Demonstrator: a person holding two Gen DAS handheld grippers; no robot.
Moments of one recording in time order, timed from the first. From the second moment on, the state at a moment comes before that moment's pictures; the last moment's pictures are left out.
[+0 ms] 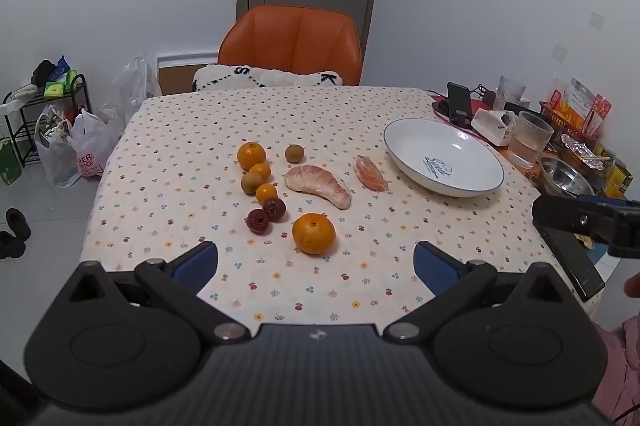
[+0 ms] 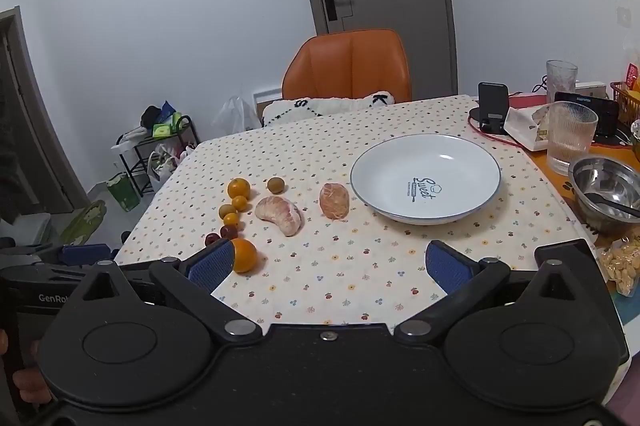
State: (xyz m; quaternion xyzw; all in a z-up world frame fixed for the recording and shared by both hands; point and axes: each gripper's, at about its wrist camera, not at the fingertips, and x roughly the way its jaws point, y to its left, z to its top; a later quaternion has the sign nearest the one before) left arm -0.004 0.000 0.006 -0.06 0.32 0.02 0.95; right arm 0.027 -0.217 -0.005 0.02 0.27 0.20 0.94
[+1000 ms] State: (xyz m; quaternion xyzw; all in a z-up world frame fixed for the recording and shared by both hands) left arm -0.010 0.005 0.010 -0.06 0.31 0.02 0.95; right arm 0.021 -0.212 0.003 0.01 0.26 0.21 0.94
